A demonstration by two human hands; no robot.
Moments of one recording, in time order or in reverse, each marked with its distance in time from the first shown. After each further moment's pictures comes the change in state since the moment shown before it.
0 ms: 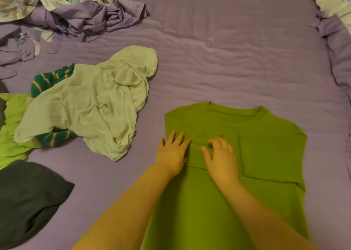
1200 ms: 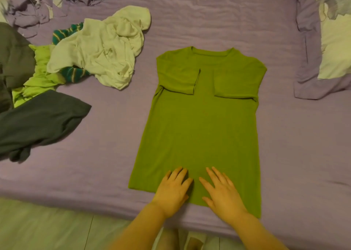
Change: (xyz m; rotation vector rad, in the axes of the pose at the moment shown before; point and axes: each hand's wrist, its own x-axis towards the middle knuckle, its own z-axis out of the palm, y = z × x) left_hand -0.301 0.135 0.183 0.061 -0.003 0.263; right_hand -0.339 0.148 -0.040 -0.373 -0.403 -0.476
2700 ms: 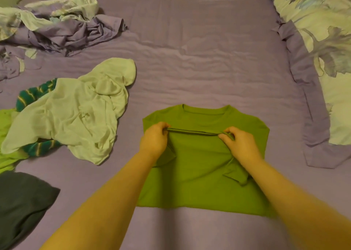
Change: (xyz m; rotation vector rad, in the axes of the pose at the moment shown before) left_hand 0.268 -0.181 -0.233 -0.588 0.429 -0.461; right_hand 0.292 0.161 -0.188 0.551 0.386 0.485
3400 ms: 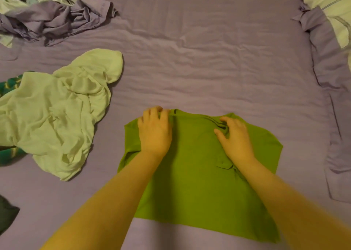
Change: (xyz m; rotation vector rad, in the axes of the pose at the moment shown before) left_hand 0.076 0.019 0.058 0.501 0.274 0.152; right_hand 0.098 0.046 0.044 -0.032 0.066 -0.186
